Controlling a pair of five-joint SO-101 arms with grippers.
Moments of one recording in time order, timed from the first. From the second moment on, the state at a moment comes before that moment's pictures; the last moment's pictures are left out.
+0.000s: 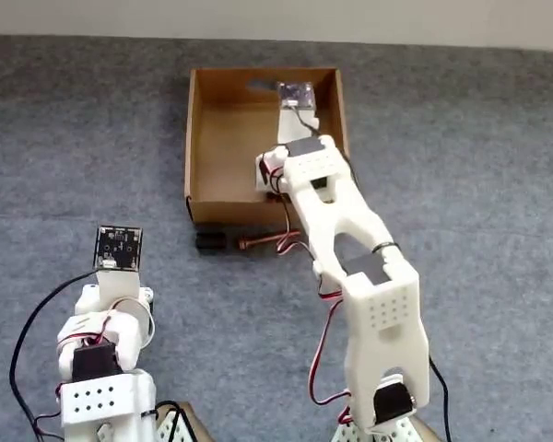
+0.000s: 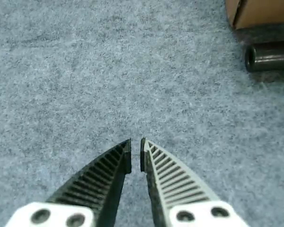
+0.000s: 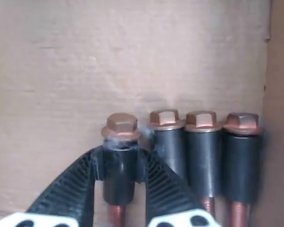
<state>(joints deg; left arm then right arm) -17.4 -88.7 95.5 52.8 -13.0 -22.7 36.0 -16.8 53.9 -14.3</state>
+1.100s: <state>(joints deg) -17.4 -88.7 95.5 52.8 -13.0 -21.1 13.4 -18.7 69.6 -13.9</state>
